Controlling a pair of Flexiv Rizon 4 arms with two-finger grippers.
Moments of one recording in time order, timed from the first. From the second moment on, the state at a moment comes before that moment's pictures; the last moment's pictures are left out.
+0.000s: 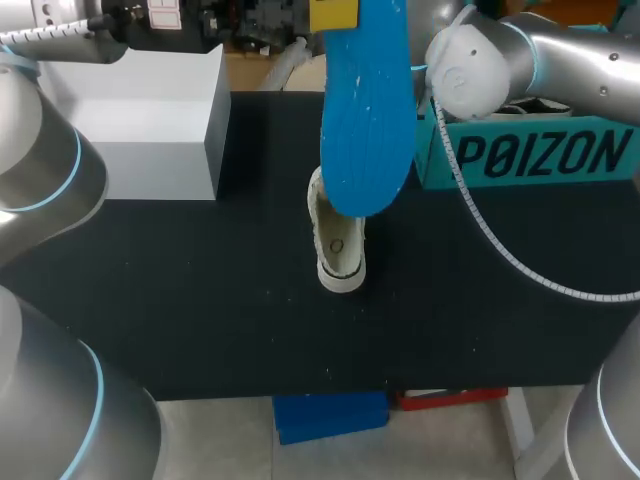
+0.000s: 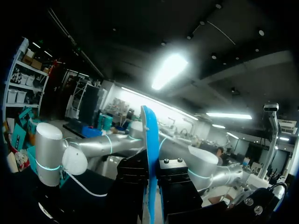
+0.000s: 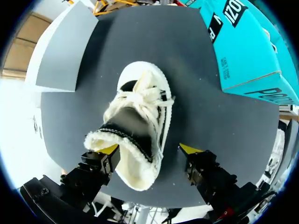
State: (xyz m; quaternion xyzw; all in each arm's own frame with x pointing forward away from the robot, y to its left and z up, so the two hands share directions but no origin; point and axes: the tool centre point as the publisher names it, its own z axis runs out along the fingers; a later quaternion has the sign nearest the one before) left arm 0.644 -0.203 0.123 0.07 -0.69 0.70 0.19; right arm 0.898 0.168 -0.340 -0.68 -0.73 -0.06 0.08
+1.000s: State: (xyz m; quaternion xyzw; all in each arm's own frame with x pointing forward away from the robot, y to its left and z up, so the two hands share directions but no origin) left arm 0.644 -0.203 0.123 0.07 -0.69 0.70 0.19; right arm 0.874 0.146 -0.263 -0.66 -0.67 -0.28 0.20
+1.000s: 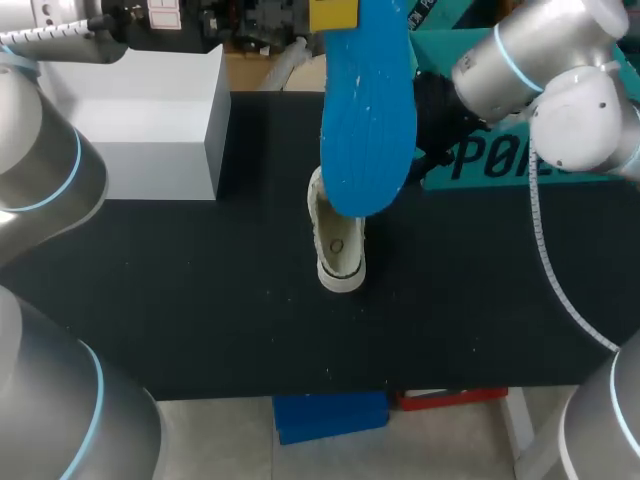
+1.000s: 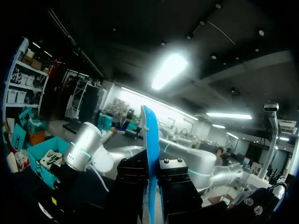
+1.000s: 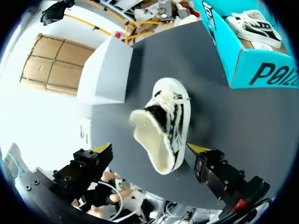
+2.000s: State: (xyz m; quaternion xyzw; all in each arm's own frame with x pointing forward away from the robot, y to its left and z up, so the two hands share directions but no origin) left arm 0.644 -0.203 0.123 0.07 -0.69 0.70 0.19; right arm 0.848 0.132 -0.228 -0.55 -0.55 -0.50 0.37
